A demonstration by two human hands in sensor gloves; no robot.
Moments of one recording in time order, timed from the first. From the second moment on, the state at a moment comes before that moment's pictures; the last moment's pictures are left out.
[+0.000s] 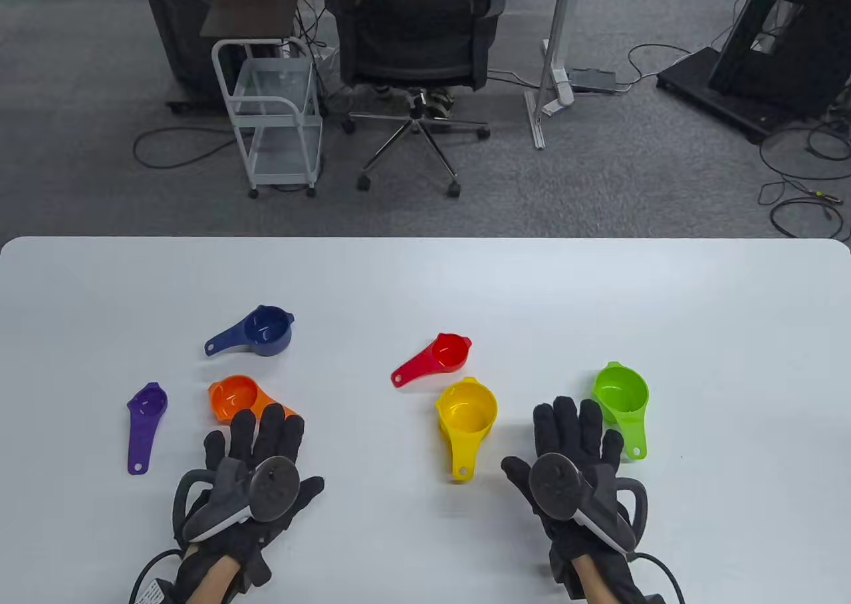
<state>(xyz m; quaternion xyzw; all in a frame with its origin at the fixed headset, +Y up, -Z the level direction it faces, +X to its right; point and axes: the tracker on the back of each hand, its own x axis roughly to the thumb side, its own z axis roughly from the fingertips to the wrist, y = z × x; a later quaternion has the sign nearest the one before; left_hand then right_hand) -0.249 -0.705 -0.290 -0.08 -0.14 -0.01 0.99 0.143 -0.709 -0.275 0.03 -0.02 0.99 0.10</state>
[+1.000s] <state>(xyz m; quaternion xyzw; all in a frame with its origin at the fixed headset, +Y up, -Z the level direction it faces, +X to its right) -0.243 -0.714 -0.293 -0.13 -0.15 -0.02 0.98 0.034 -0.726 -0.353 0.01 0.16 0.99 0.04</state>
